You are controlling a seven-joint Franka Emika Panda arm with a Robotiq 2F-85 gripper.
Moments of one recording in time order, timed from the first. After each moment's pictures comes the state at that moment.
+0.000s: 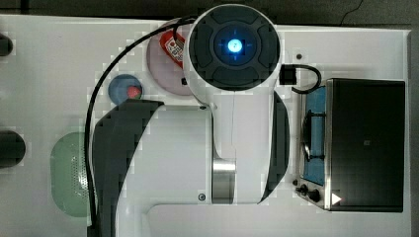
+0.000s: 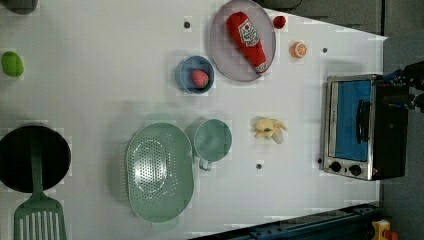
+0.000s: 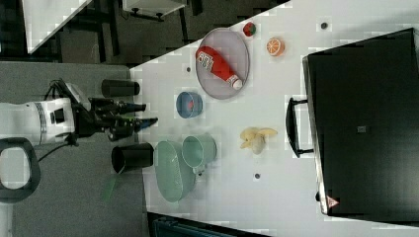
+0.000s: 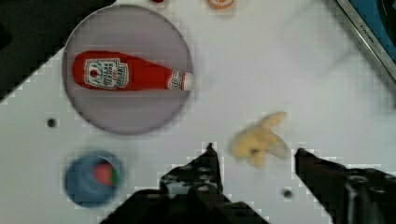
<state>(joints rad) 0.01 -0.02 -0.01 -1.78 -0.02 0.19 -0.06</state>
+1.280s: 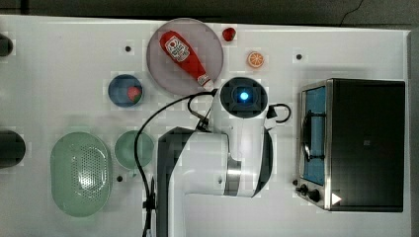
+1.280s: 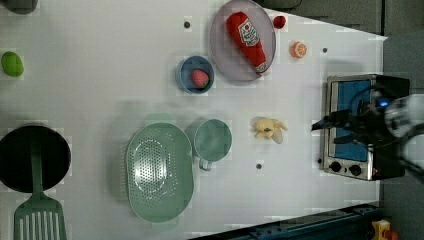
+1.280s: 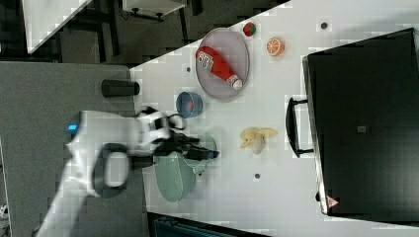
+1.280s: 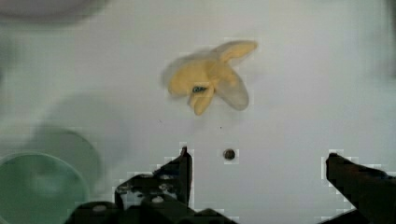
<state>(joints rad) -0.01 0.02 -0.04 -2.21 0.01 0.42 -0.43</state>
